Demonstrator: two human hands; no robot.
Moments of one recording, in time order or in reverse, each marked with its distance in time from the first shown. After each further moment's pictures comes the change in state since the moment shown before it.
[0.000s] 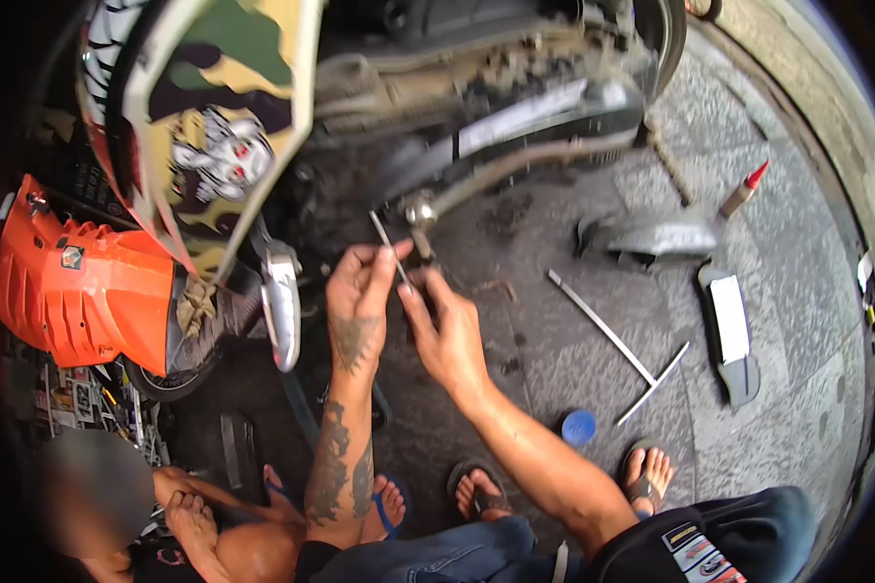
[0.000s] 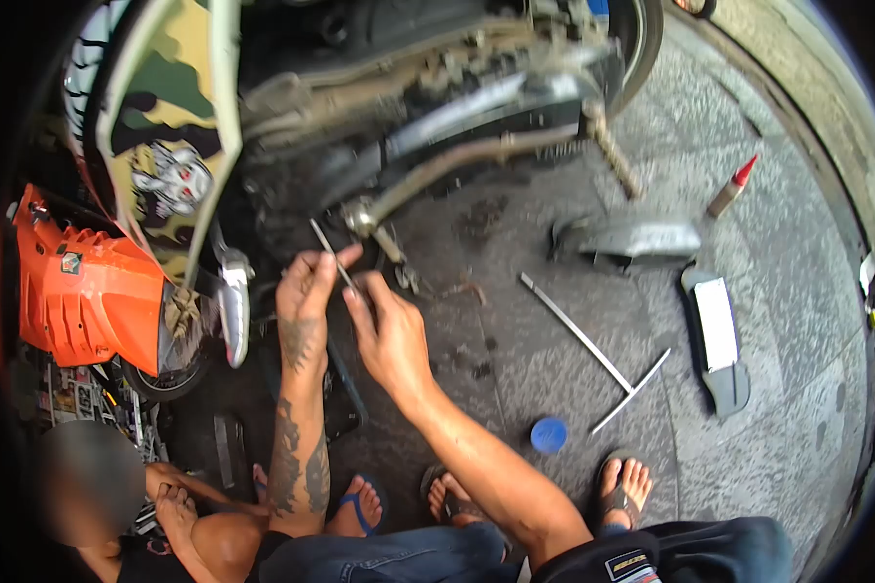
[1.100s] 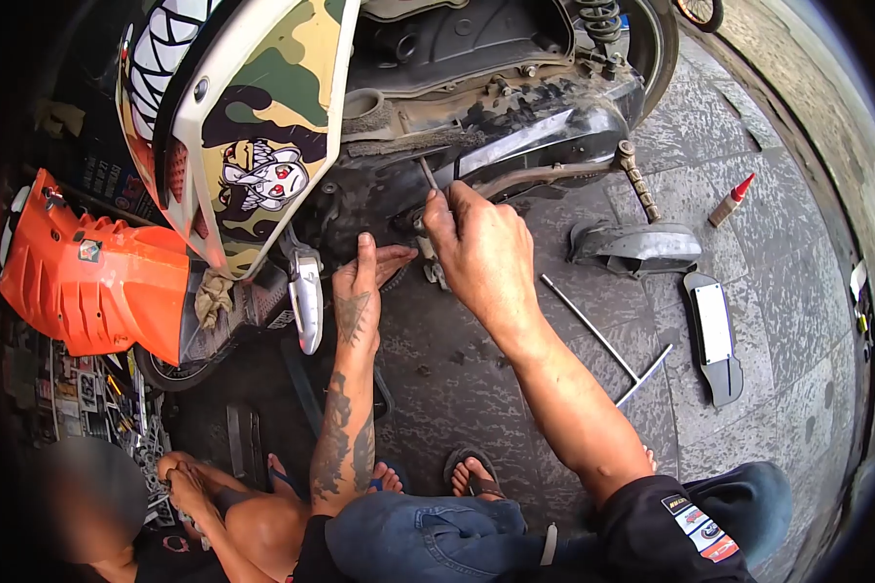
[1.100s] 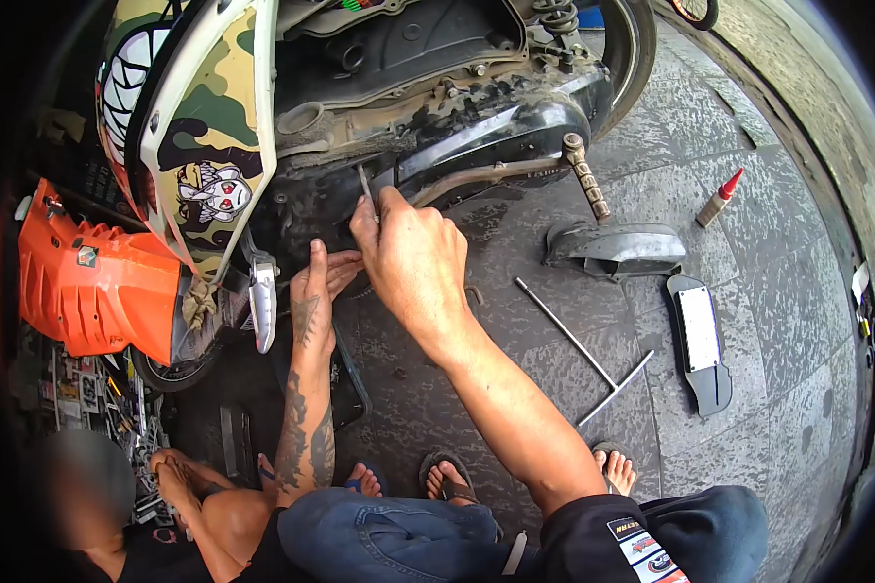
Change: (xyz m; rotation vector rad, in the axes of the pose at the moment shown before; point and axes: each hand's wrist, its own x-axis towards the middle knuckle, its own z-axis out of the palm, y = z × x) left_hand 0.007 0.023 0.000 -0.067 0.051 -0.207; right_hand 0.069 -0.102 -0.051 -0.514 0.013 -0.152
